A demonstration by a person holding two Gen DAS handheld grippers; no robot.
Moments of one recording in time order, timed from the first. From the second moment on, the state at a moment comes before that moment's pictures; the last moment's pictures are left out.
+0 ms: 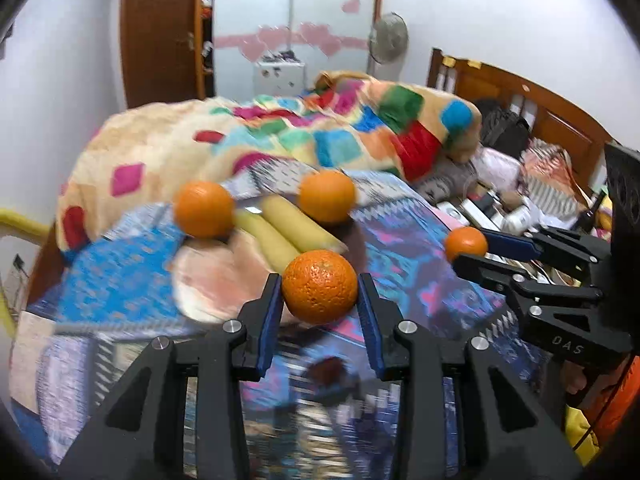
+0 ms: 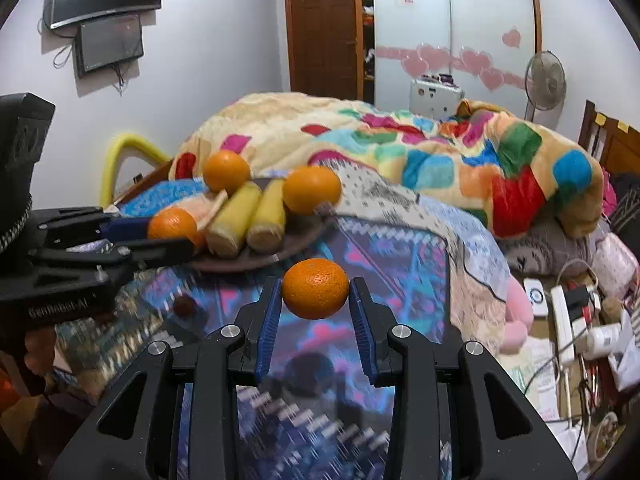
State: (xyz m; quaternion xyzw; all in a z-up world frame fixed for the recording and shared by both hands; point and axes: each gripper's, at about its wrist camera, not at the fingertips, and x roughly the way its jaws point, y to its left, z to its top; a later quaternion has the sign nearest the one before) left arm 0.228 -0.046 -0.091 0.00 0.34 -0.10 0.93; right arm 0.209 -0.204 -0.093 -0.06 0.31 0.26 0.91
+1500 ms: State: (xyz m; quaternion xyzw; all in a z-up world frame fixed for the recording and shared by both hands) left arm 0.309 0.032 -0.112 -0.01 0.37 -0.06 0.93; right arm 0.290 -0.099 -0.100 -0.10 0.33 0.29 0.89
